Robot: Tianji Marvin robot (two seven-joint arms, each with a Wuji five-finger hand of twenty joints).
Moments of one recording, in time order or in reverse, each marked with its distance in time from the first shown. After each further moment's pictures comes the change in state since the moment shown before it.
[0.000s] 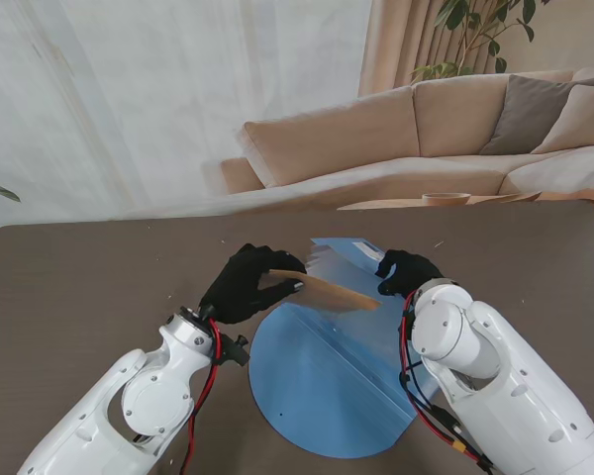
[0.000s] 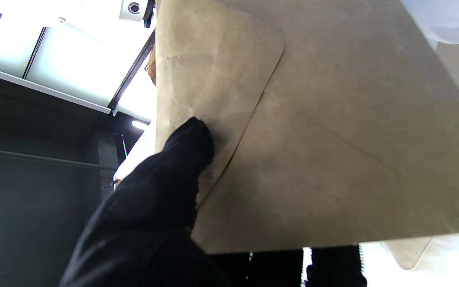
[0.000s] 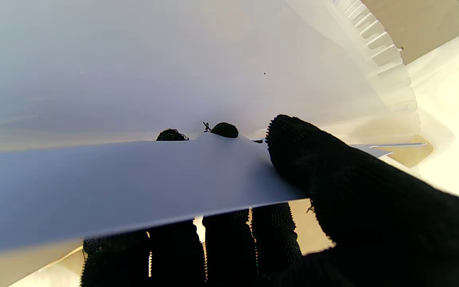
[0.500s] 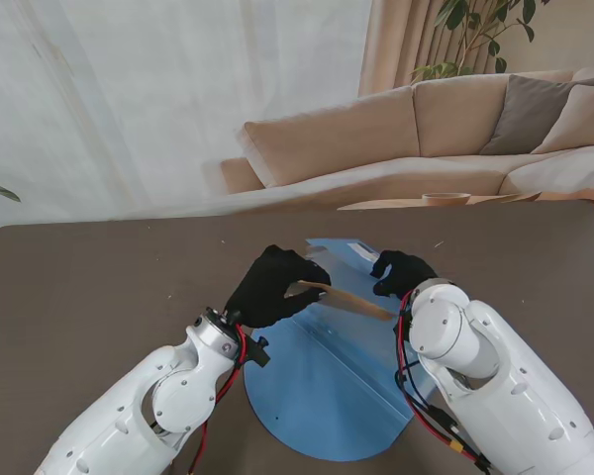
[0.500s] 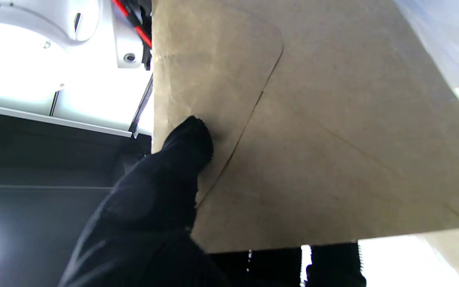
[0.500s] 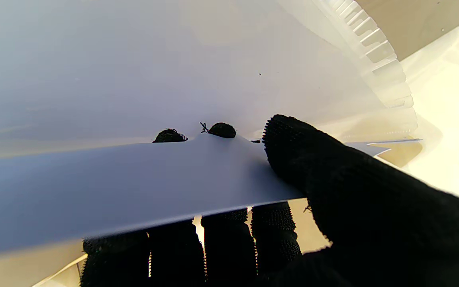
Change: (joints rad) left arm -0.105 -0.015 0.129 0.123 0.178 -0.046 0.135; right arm 0.005 -0.005 -0.006 -0.002 0.045 0.002 -0.002; left_hand 0.000 0.000 -0.014 0.000 -0.001 -0.010 0.013 -0.003 -0.009 -0.018 0.000 0.002 0.000 -0.022 -0.019 0.025 0.000 -0.010 -0.013 -0.002; right_hand 0.020 0.001 -0.010 0.000 0.000 0.000 0.002 -0.001 0.000 0.021 0.000 0.000 0.000 0.010 0.000 0.000 0.001 0.000 0.000 0.005
